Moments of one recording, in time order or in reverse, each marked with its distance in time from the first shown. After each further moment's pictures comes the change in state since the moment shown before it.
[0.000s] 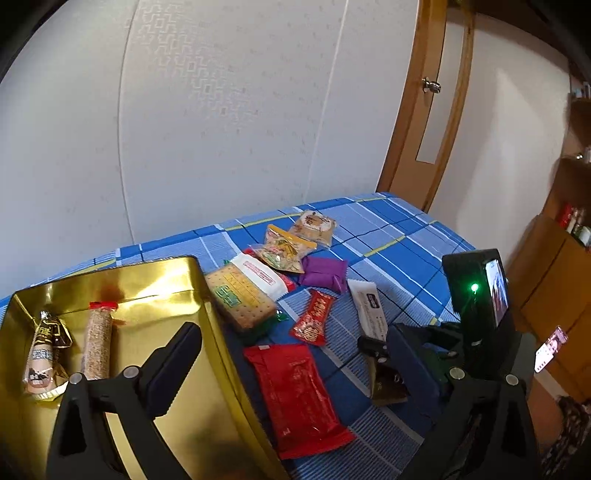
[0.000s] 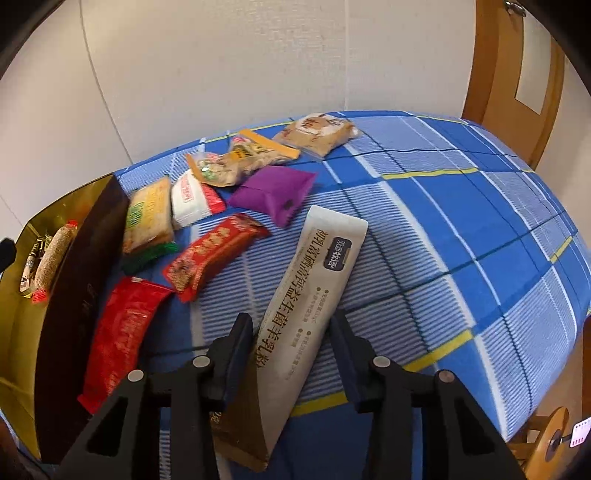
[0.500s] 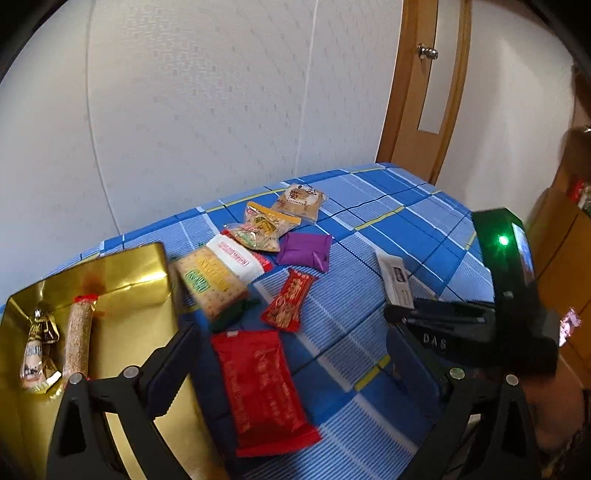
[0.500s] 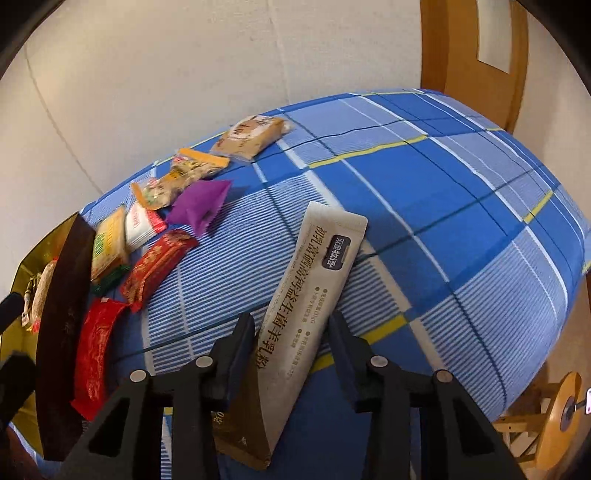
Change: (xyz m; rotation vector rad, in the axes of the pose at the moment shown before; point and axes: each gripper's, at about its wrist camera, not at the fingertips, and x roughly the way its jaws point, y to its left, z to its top) left arm 0.029 -0.043 0.004 0.049 0.101 0.068; right arm -0.008 -0.056 -0.001 0.157 0.017 -0.007
